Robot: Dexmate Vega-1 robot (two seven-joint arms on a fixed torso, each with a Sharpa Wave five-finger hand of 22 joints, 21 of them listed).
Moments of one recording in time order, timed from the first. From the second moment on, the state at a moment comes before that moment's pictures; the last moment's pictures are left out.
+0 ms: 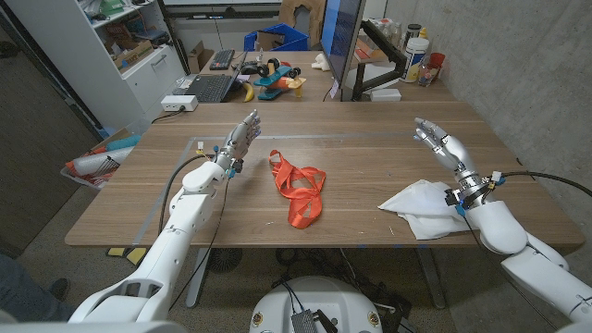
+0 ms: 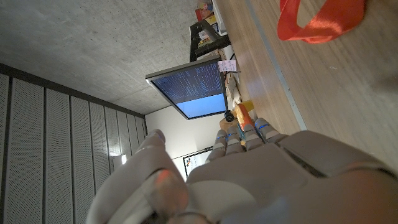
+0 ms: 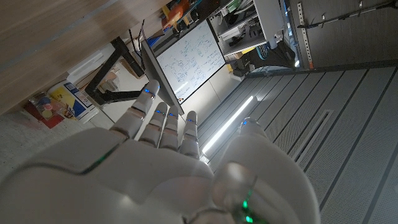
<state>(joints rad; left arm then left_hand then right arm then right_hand) 0.85 0.24 0.05 -1.30 -0.28 -0.11 -0.30 0.32 0.04 0.28 0.01 0.18 -0.02 0.11 0.19 0.17 -0.06 0.08 0.22 0.20 -0.09 0.10 0.19 0.18 -0.16 0.05 0.40 0.17 -1.36 -0.78 -0.08 -1.68 0.07 0.58 -0.31 0.40 0.02 0.15 0.00 0.23 0.24 -0.04 0.21 0.19 0.21 0.03 0.22 0.20 0.17 -0.01 0.22 0.26 0.36 0.00 0.32 0.17</state>
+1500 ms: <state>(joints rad) 0.85 0.24 0.05 -1.30 -0.29 -0.12 -0.31 0.33 0.05 0.29 0.00 0.18 -0.02 0.11 0.19 0.17 -0.06 0.08 0.22 0.20 -0.09 0.10 0.19 0.18 -0.16 0.05 0.38 0.17 -1.53 -0.77 0.07 -1.82 -0.22 0.48 -0.41 0.41 0.01 0.15 -0.02 0.26 0.29 -0.06 0.22 0.19 0.26 0.01 0.22 0.20 0.20 -0.04 0.23 0.25 0.37 0.00 0.29 0.17</state>
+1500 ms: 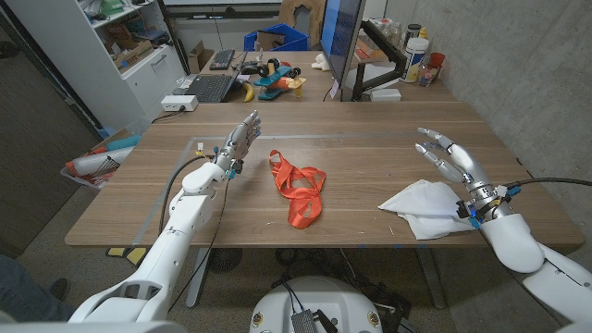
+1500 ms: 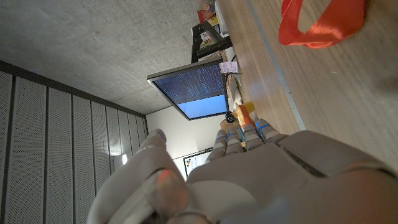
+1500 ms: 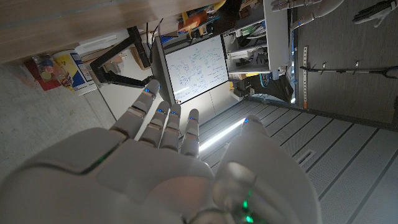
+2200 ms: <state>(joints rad) 0.85 0.24 0.05 -1.29 -0.29 -0.12 -0.31 0.33 0.05 0.29 0.00 0.18 -0.02 0.11 0.19 0.17 -0.06 0.08 0.22 0.20 -0.09 0.11 0.19 0.18 -0.16 0.05 0.37 0.17 -1.59 -0.75 0.10 -1.87 -0.40 0.41 -0.50 0.41 0.01 0.15 -0.02 0.27 0.30 -0.07 0.22 0.19 0.26 0.00 0.22 0.20 0.21 -0.04 0.23 0.24 0.38 0.00 0.28 0.17</state>
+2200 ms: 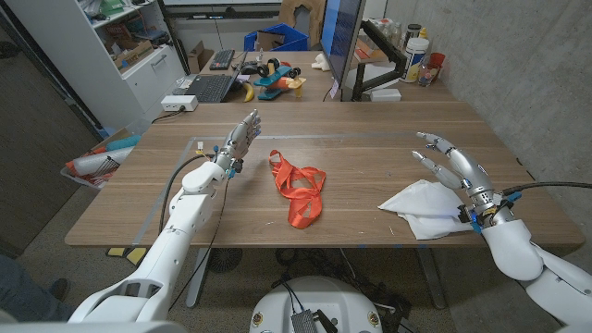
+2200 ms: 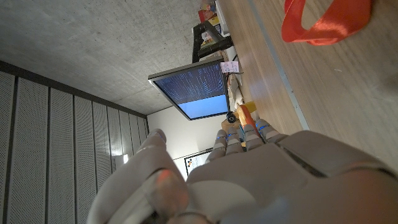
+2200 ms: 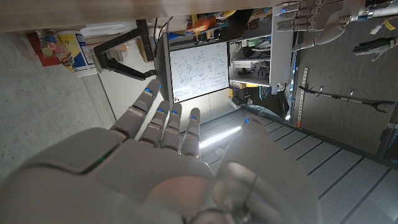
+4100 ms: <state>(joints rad) 0.83 0.26 0.04 -1.27 -0.29 -0.13 -0.34 0.32 0.06 0.29 -0.01 0.18 -0.01 0.11 0.19 0.17 -0.06 0.08 0.22 0.20 -0.10 0.10 0.19 0.18 -0.16 0.06 0.34 0.17 -1.67 -0.86 0.03 -1.99 -0.67 0.04 -0.57 0.37 0.01 0.14 -0.01 0.30 0.42 -0.11 0.24 0.20 0.34 -0.02 0.23 0.20 0.28 -0.04 0.24 0.23 0.36 0.02 0.22 0.17</state>
